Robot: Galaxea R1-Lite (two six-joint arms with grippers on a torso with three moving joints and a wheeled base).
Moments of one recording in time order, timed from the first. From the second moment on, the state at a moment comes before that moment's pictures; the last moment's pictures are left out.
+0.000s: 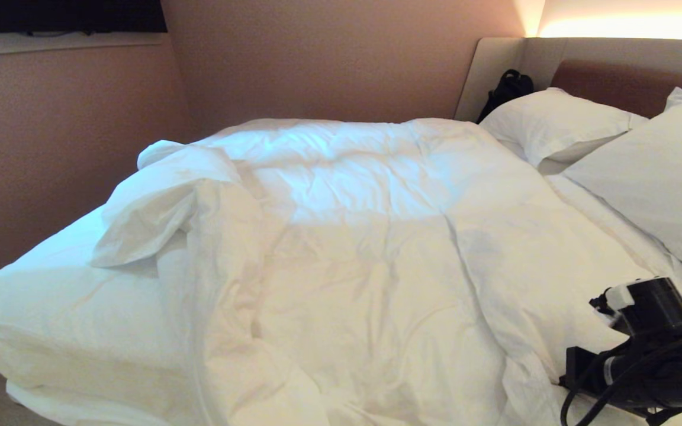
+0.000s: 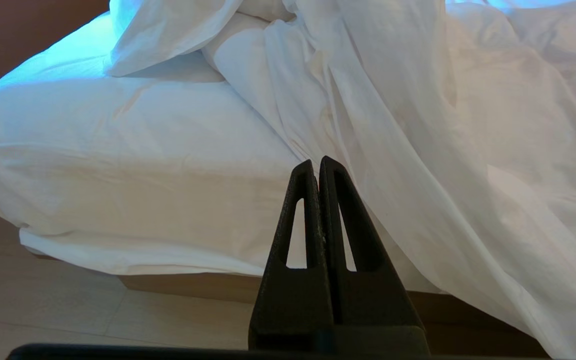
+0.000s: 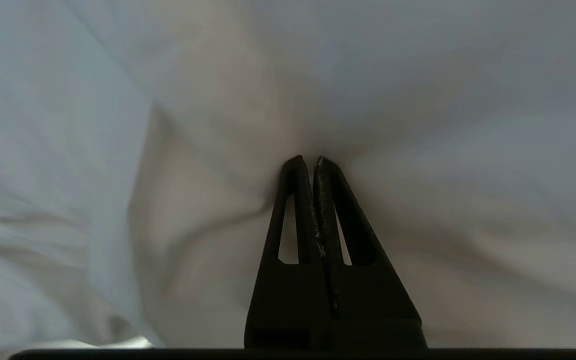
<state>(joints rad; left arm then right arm) 0.01 0.00 0.00 0.02 -0.01 0.02 0.13 1.65 -0.52 -0.08 0.03 0.50</state>
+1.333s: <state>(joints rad) 0.01 0.00 0.00 0.02 -0.01 0.02 0.23 1.38 -0.46 0.15 0.03 0.37</state>
